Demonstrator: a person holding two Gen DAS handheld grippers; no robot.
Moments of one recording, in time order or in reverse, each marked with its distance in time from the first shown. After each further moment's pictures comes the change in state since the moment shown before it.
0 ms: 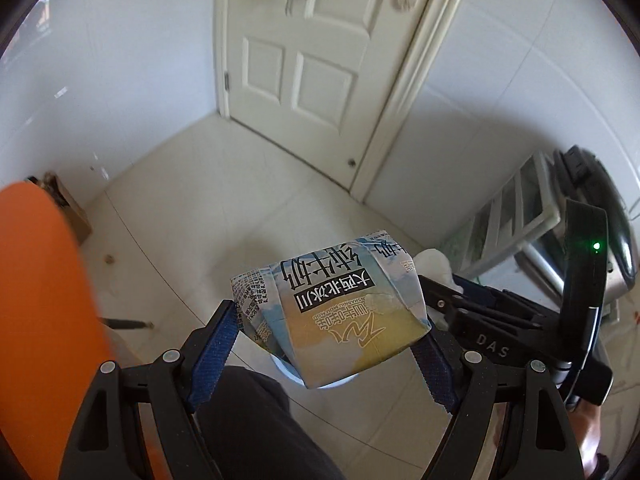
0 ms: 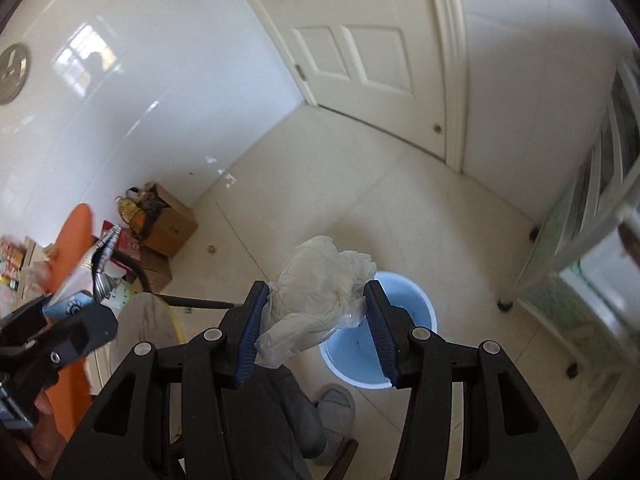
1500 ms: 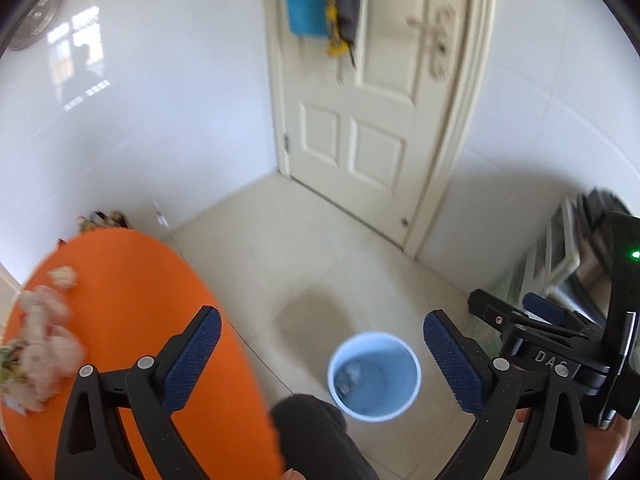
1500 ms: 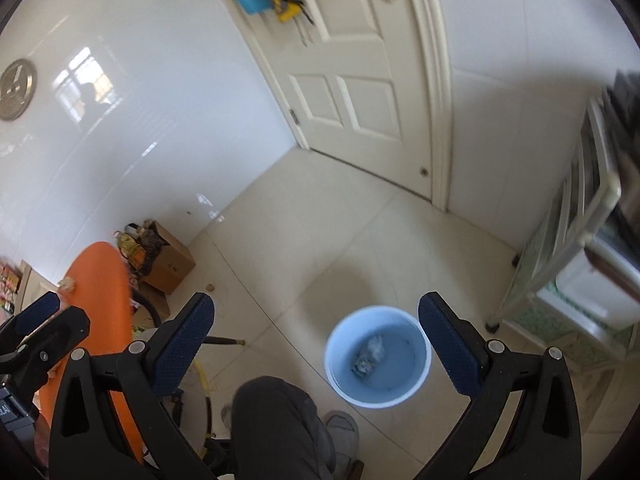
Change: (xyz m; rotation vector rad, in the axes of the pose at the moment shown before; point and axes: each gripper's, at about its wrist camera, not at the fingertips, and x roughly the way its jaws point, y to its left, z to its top) left arm -0.096 0.020 0.002 0.001 -0.266 0.196; right arm -0.074 0.050 0.027 -0.017 -0.185 -0.036
